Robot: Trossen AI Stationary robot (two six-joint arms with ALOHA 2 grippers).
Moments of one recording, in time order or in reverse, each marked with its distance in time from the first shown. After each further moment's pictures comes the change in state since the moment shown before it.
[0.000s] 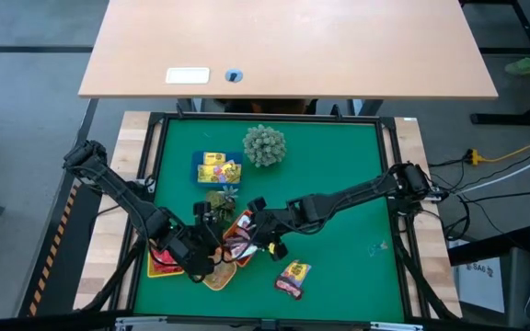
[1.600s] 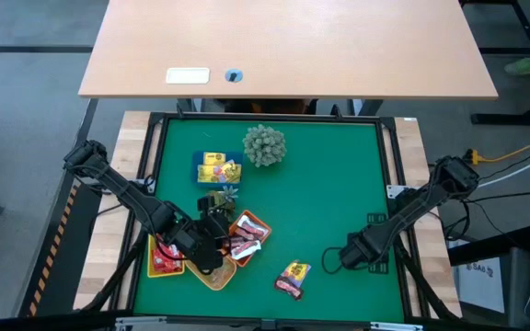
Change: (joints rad) left arm 0.063 0.001 0.000 0.061 -0.008 -0.018; right arm 0.408 -0.365 -0.670 -0.805 -0.353 1.063
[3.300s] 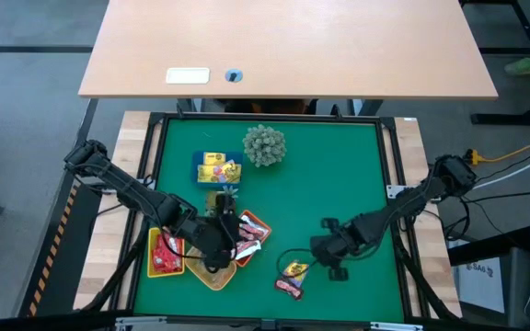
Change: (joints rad) left arm 0.075 0.000 0.000 0.231 0.032 0.342; right arm -0.122 0.001 0.139 0.489 0.257 -0.175
